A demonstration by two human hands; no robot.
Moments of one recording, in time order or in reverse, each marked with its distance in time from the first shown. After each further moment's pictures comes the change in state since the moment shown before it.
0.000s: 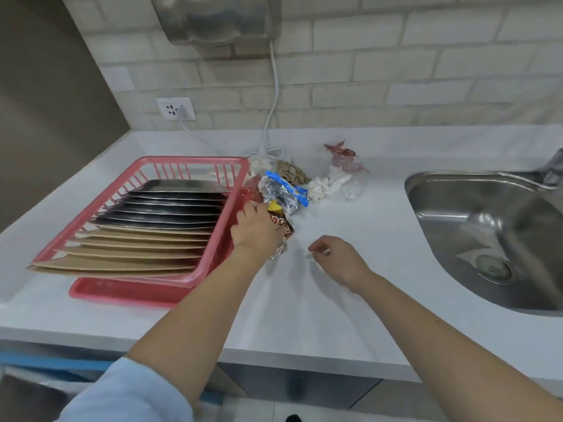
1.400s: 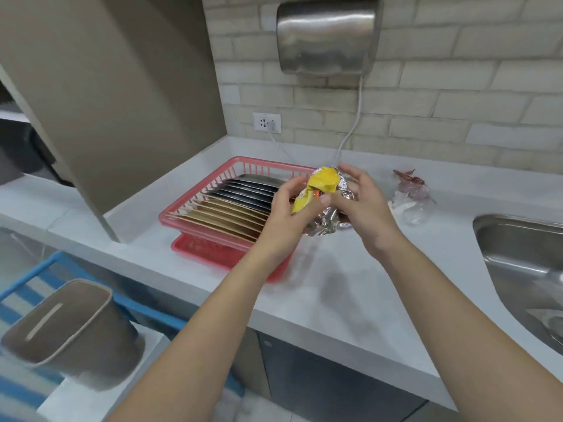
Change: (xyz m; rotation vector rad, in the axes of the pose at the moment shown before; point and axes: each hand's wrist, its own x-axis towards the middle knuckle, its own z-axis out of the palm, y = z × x) left_hand -0.113 -0.048 -0.112 -1.373 0.095 0.168; right_hand -0.059 -0.159 -0.021 0.711 -0.080 -0.391
